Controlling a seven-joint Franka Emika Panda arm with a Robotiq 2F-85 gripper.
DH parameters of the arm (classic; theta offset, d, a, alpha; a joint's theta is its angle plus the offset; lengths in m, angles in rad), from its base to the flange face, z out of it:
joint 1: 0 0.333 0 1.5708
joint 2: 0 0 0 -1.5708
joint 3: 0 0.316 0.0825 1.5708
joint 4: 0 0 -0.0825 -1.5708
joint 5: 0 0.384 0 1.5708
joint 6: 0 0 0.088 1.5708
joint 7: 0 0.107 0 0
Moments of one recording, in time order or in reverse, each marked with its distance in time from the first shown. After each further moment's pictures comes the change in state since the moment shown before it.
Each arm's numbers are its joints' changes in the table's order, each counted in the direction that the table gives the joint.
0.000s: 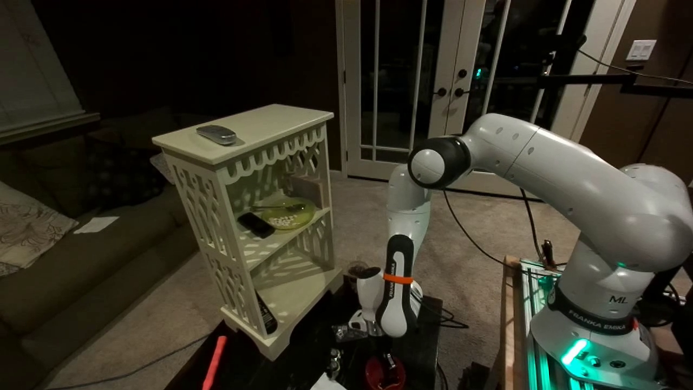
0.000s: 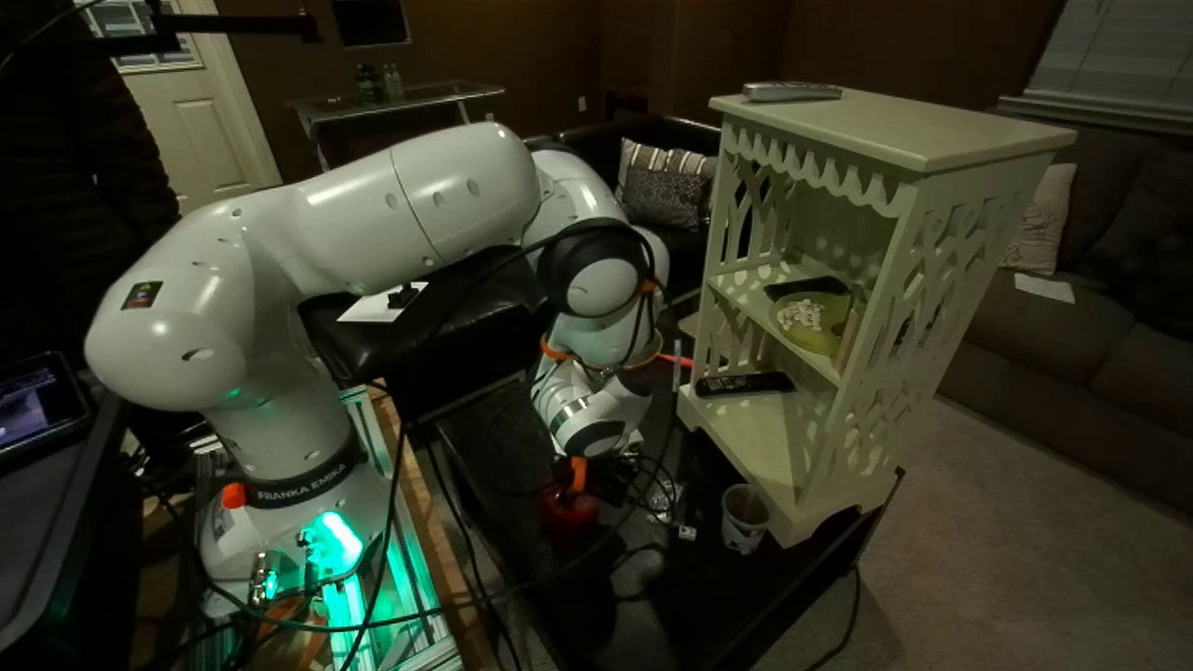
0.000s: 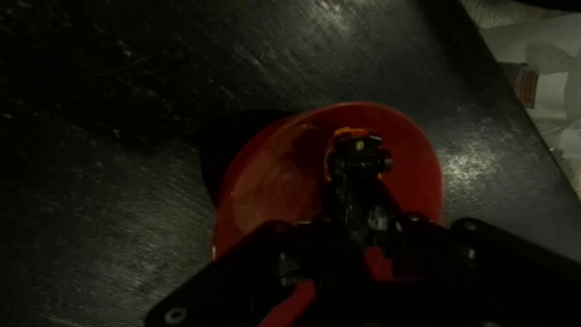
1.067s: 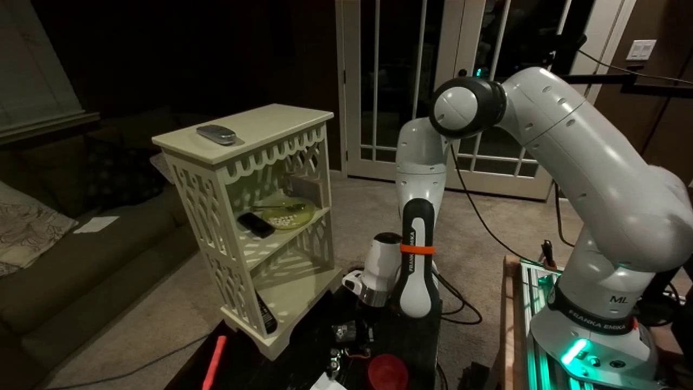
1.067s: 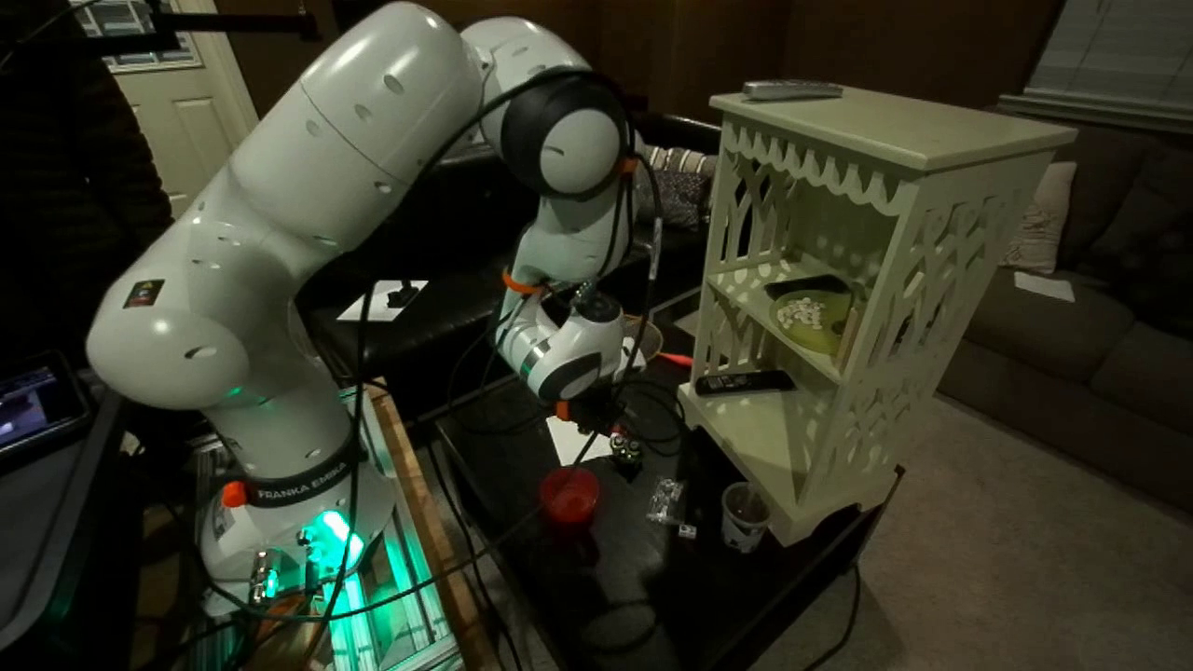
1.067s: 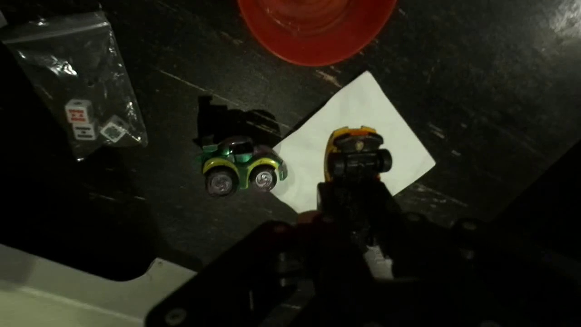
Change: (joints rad) arm 0.014 0.370 0.054 -0.374 -0.004 0.438 0.280
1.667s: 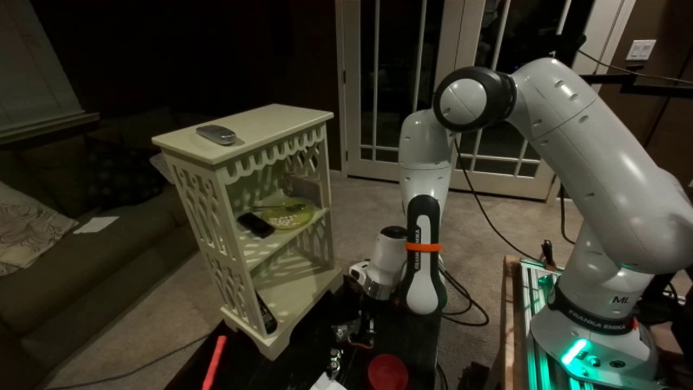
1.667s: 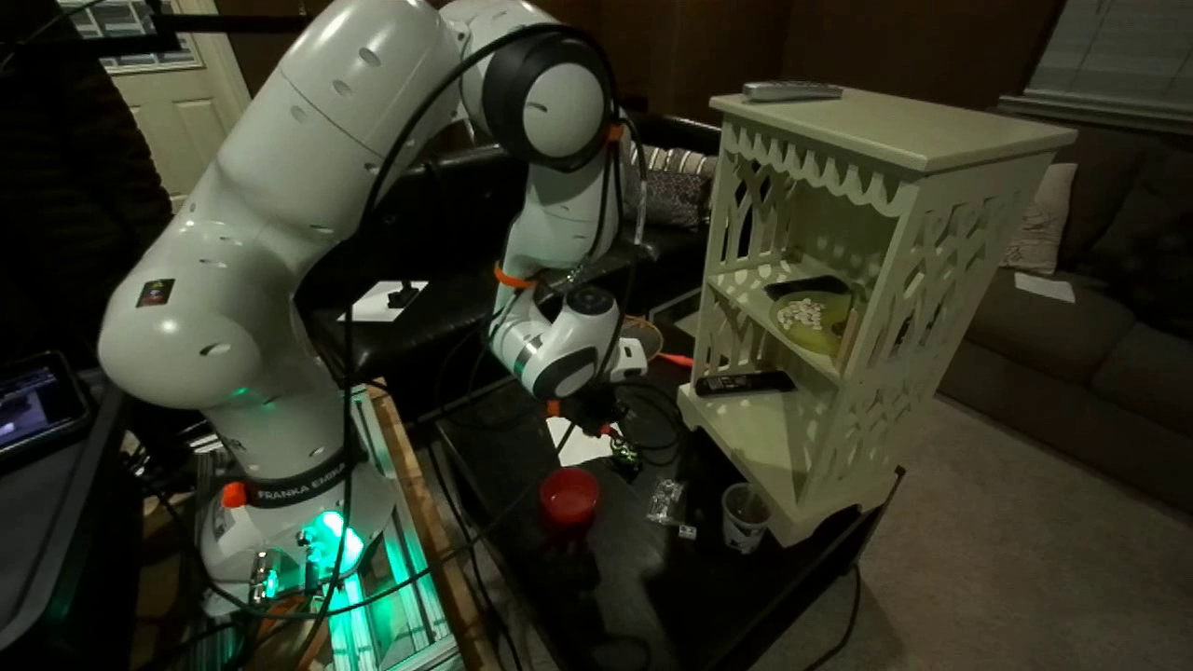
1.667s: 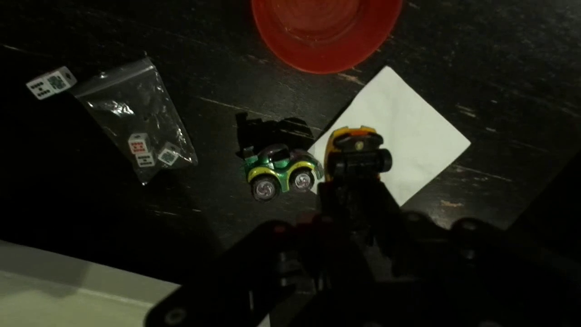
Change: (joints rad) arm 0.063 0.072 -0.067 -0.062 0.031 0.051 0.171
